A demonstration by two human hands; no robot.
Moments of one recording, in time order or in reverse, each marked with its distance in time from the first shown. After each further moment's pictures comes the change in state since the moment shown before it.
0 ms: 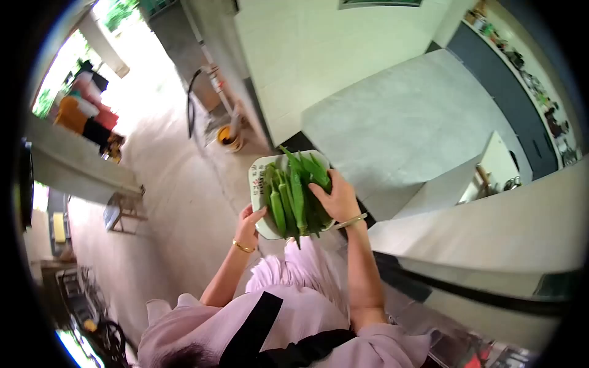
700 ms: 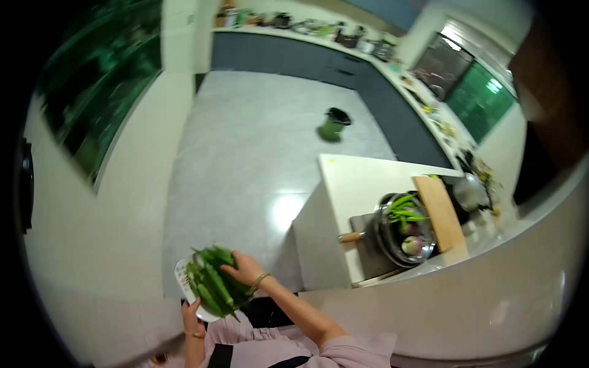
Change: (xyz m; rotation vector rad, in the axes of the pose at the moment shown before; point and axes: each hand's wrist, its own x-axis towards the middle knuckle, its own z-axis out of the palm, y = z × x) left_hand 0.322 0.075 0.330 0.210 -0.399 -0.429; right_hand 0.267 0.131 -0.204 -0.126 0.304 0.571
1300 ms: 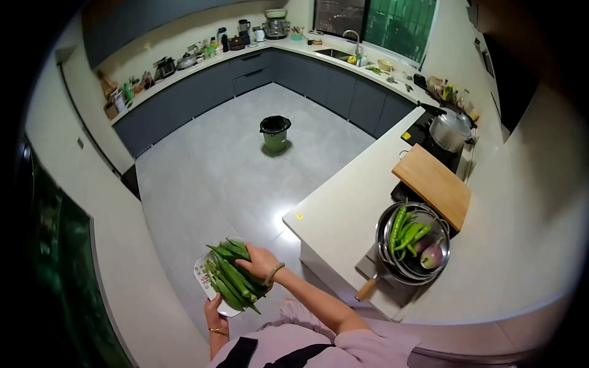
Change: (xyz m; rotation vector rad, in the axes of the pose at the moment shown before) left_hand 0.259 0.065 0.343 0.296 -0.375 -0.102; right_hand 0.197 0.074 -0.277 0.190 0.521 0.176
